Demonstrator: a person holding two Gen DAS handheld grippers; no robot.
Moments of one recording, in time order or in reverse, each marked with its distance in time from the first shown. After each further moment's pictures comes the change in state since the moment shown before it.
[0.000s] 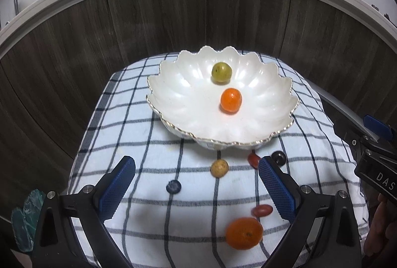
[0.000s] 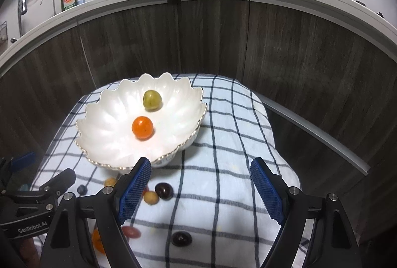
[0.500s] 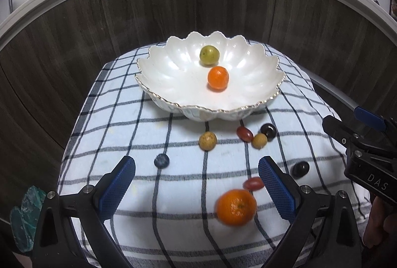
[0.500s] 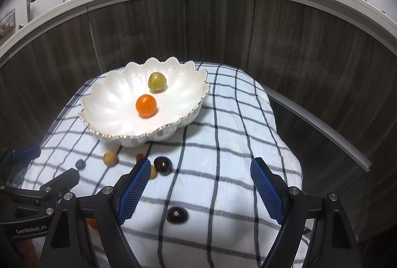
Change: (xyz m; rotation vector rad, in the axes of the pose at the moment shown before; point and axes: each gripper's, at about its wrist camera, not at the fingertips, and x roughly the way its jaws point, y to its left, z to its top) left arm -0.004 -0.013 -0.038 0.037 0.022 -0.030; right arm -0.006 -0.002 -0.034 -0.051 0.019 0.027
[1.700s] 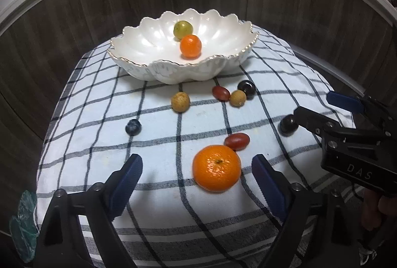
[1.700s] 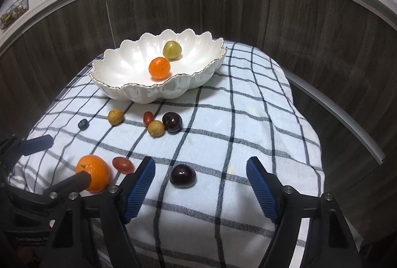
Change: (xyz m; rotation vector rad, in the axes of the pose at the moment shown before) left arm 0.014 -0.023 -0.049 0.098 0.042 -0.067; right arm 0.016 0.003 -0.049 -0.051 0.056 0.075
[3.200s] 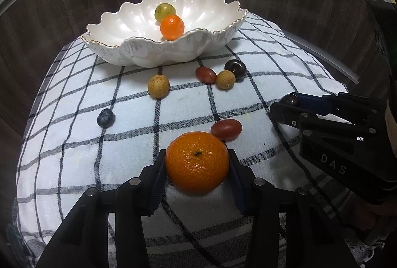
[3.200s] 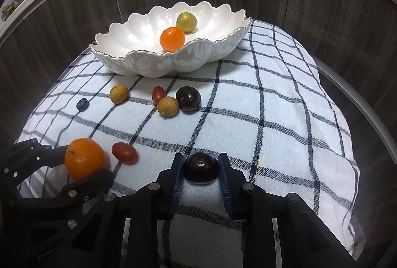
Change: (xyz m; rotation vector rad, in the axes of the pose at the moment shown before) left arm 0.029 -0.009 -0.008 0.029 0.052 -0.067; right arm 0.039 0.015 -0.008 -0.016 0.106 0.059
